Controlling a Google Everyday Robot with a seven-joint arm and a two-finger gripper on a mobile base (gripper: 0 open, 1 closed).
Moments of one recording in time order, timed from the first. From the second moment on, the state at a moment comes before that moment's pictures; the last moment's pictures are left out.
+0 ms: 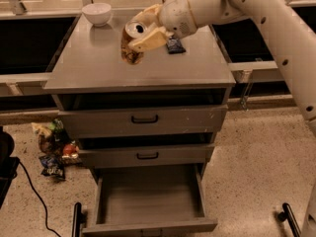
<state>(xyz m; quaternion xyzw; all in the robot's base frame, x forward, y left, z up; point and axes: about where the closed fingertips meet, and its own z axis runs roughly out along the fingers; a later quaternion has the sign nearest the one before) 0.649 0.038 0.982 -0.65 0.54 0.25 0.48</state>
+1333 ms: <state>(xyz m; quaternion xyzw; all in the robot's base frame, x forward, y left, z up) 0.689 0.057 0.965 -0.54 0.63 0.32 0.46</state>
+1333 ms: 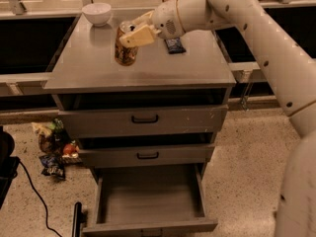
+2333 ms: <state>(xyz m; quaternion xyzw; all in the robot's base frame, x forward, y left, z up) 0.732 0.064 0.946 -0.49 0.70 0.36 0.37</state>
